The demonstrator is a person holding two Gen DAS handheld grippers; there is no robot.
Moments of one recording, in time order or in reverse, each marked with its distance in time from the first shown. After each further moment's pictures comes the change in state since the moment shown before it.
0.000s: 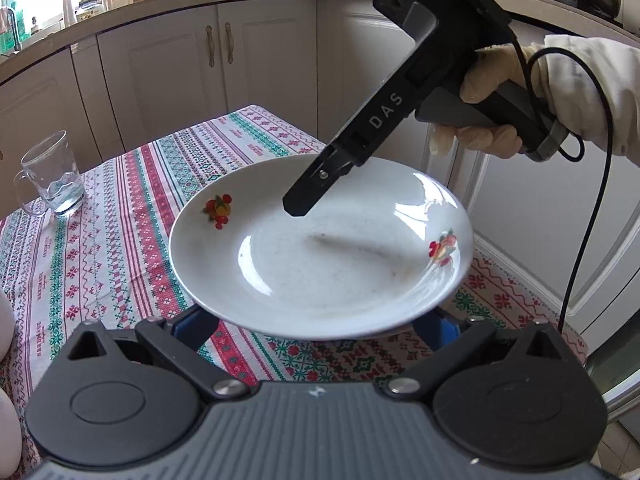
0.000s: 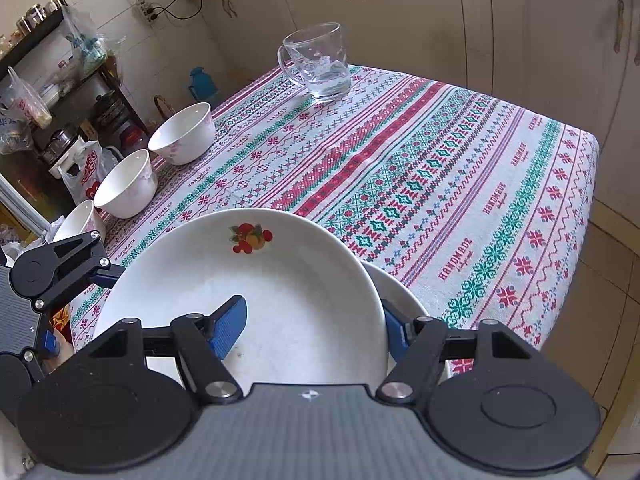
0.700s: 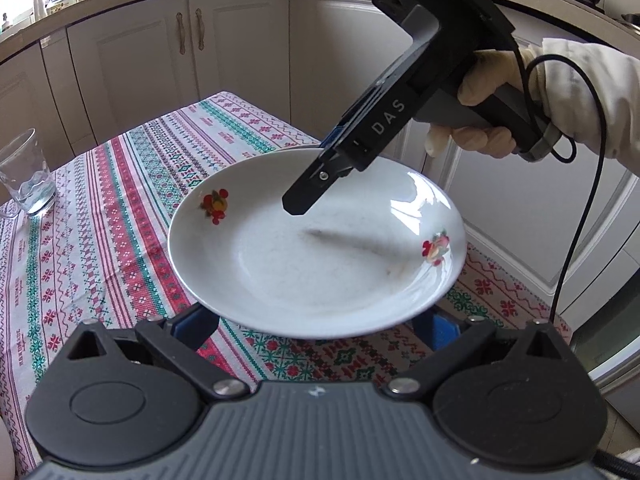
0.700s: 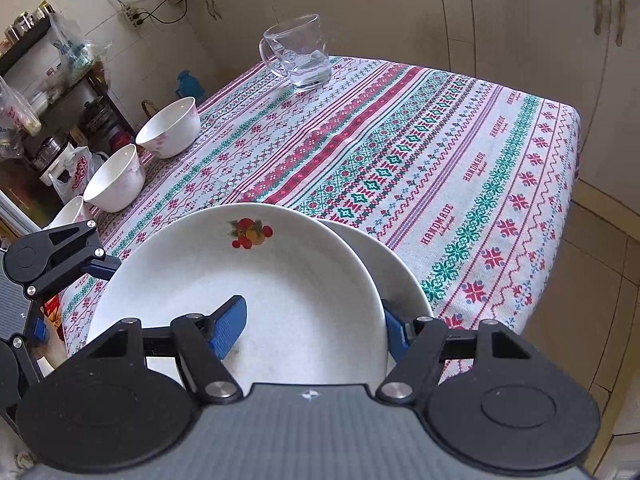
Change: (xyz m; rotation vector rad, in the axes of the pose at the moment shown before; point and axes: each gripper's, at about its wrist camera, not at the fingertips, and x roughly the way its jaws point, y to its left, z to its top) left arm 0.011 0.004 0.006 0.034 0.055 -0.083; right arm -0.004 -0.007 -0.023 0.038 -0.009 -0.026
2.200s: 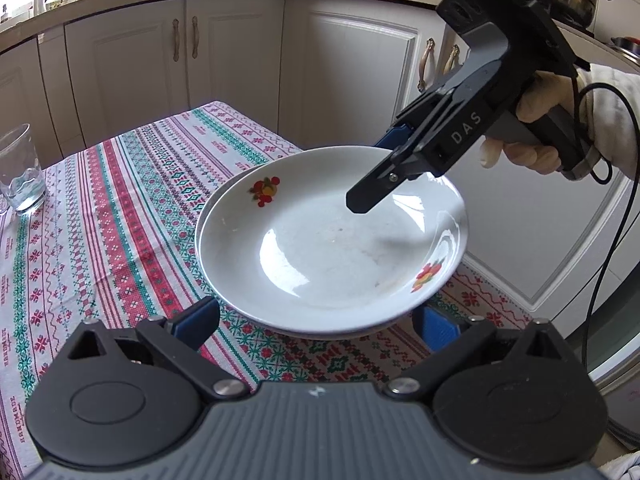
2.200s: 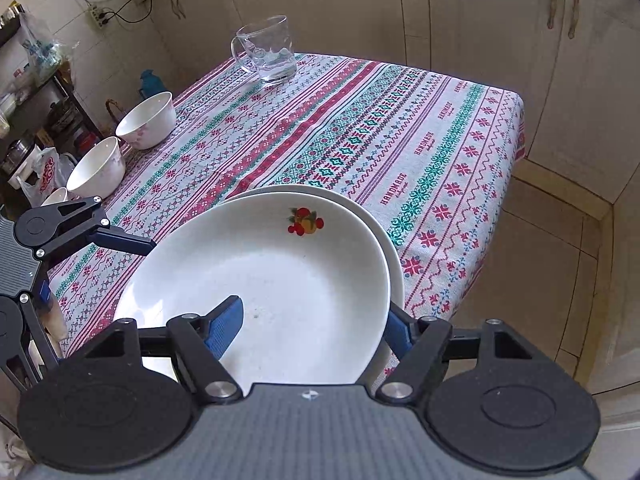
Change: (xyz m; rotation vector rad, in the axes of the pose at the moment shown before) left arm -0.007 0.006 -0.004 -0.028 -0.051 -0.058; right arm -0.040 0.015 -0.027 0.048 0.008 -0.132
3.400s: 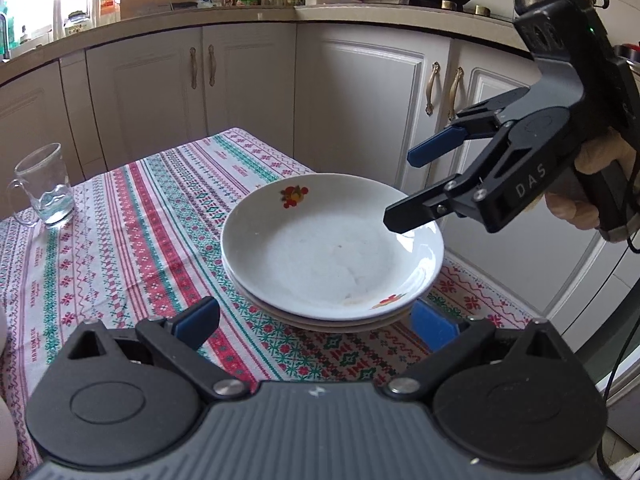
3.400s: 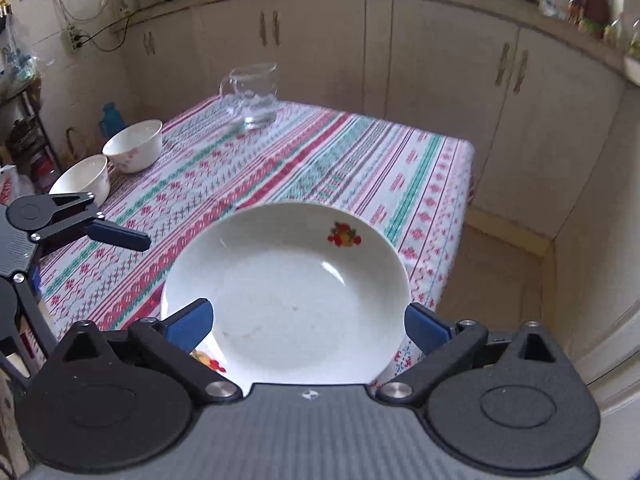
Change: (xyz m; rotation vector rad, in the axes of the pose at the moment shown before) left arm -0.033 -0.004 -0.011 0.004 -0.091 0.071; right arm -0.032 0.070 -0.037 -0.024 -0.203 -0.237
